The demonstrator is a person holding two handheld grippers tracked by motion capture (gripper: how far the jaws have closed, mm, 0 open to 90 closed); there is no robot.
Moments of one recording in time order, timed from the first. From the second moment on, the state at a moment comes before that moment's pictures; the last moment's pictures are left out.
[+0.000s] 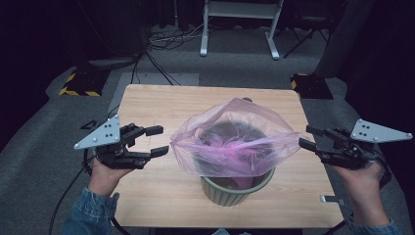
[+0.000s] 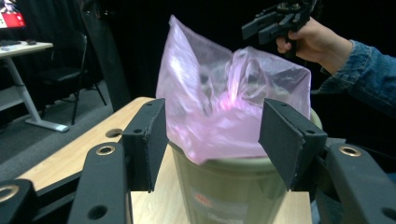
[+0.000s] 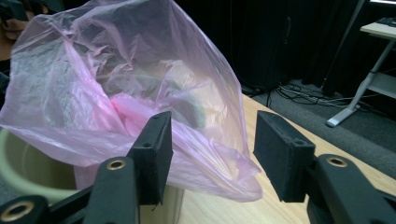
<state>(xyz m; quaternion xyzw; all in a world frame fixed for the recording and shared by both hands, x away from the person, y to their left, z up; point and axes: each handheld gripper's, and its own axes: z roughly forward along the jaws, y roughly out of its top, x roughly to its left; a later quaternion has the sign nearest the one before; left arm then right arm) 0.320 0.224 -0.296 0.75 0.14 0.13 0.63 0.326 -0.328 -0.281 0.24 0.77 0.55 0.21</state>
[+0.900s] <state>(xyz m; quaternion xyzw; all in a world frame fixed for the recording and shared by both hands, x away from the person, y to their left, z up) 0.361 0.165 -0.303 0.80 0.18 0.13 0.56 0.400 -0.309 -0.306 0.28 0.79 0.52 0.16</state>
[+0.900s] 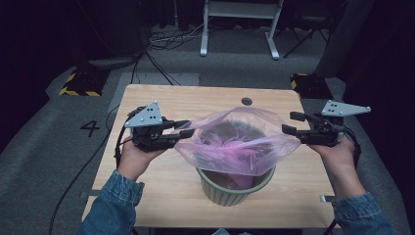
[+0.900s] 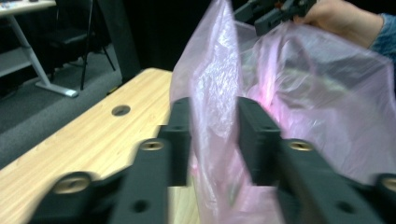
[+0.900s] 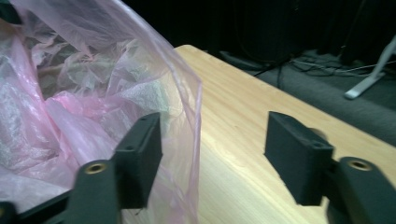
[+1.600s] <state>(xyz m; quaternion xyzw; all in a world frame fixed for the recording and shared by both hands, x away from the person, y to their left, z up) 0.398 0.158 -0.367 0.82 0.26 0.10 0.50 0.427 -0.284 -0.350 0.30 0.84 0.44 0.10</state>
